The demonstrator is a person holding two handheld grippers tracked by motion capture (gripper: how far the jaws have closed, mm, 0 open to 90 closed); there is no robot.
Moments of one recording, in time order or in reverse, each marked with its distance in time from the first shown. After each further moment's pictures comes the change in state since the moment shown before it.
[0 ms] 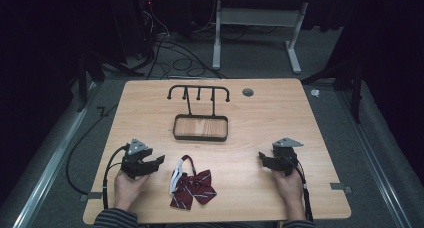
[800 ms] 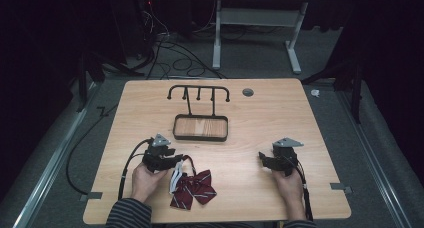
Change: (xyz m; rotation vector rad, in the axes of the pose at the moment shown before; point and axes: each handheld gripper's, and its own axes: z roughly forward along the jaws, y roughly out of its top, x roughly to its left) left arm -0.030 0.025 0.045 0.105 -0.126 0.050; right arm 0.000 0.000 0.000 0.000 0.002 0.000
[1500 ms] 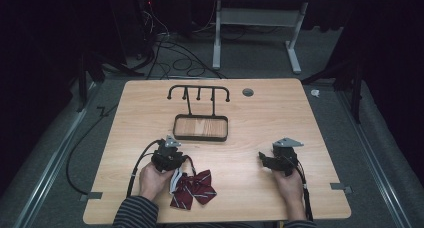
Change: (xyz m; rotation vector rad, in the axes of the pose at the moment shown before) left arm -0.010 0.001 0.023 0.078 0.034 0.053; right arm 0.000 0.000 0.000 -0.001 0.002 0.000
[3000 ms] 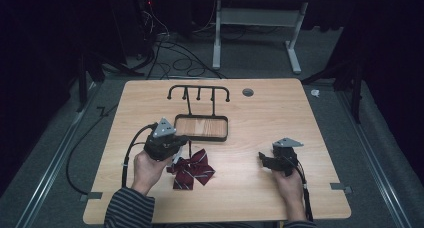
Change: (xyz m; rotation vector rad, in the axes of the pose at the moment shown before) left arm -0.020 0.056 -0.087 -0.247 -0.040 0.113; right arm 0.000 0.000 0.000 0.001 0.000 -0.005
